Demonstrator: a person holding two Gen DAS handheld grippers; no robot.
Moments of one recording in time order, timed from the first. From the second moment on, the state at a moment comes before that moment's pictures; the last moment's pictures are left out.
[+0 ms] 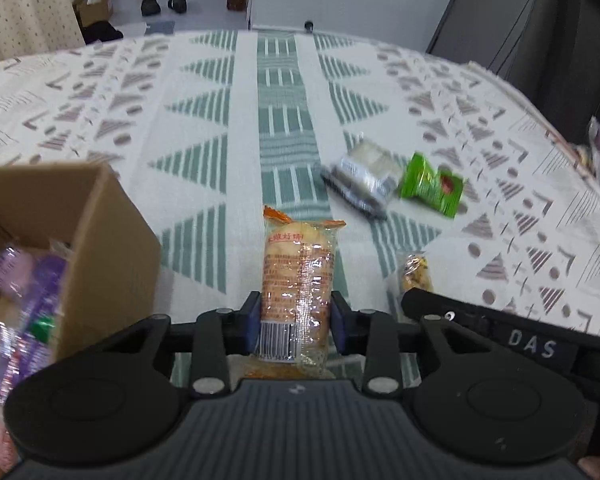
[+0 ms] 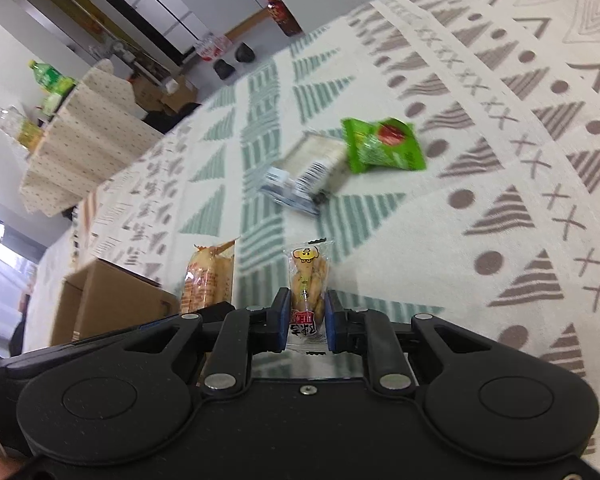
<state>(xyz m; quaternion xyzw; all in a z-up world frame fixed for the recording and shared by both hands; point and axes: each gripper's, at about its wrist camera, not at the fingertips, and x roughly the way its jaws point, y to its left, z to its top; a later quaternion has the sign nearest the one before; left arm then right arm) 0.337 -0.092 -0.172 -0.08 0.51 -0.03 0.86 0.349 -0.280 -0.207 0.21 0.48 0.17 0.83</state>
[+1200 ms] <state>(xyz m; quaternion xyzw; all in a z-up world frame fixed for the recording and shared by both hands) 0.268 0.076 -0.043 -0.15 0.45 0.02 0.88 0.290 -0.155 -0.084 0.18 0.42 0.22 0.86</state>
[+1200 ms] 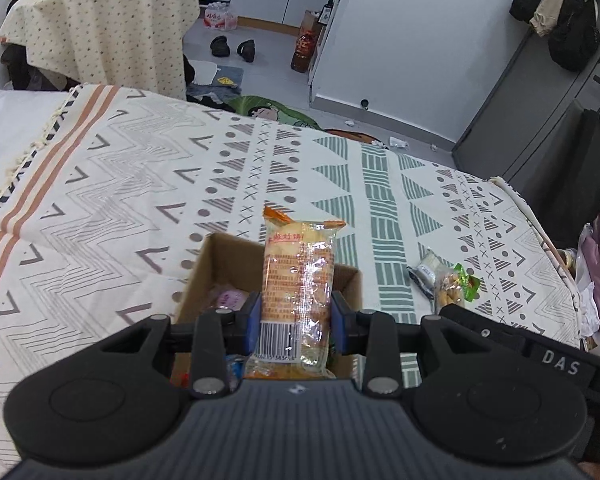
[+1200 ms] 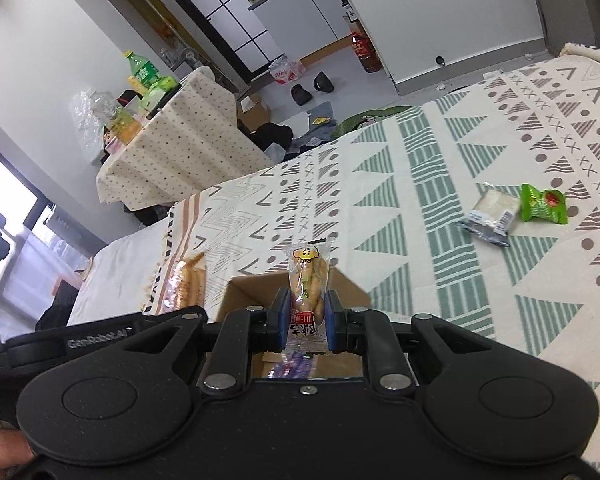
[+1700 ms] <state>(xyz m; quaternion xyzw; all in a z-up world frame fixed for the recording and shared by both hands) 0.238 0.129 -0.053 -0.16 0.48 0.03 0.86 0.276 -0.094 -0.076 0.16 0.45 0.23 0.85</state>
